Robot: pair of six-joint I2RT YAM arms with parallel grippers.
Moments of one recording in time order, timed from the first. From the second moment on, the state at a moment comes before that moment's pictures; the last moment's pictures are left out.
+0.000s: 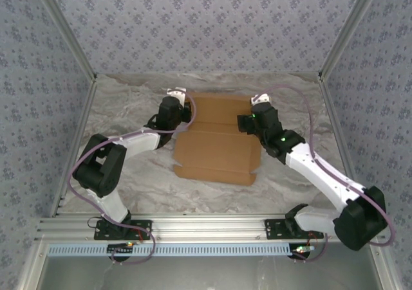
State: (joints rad) left arm -0.54 1.73 0.99 0.39 -0.19 -0.18; right arm 0.55 1.19 0.97 -0.36 0.39 0.17
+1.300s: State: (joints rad) left arm -0.60 1.85 0.91 0.68 -0.23 -0.06; right arm 0.24 1.49 1.10 -0.30 -0.06 0.06
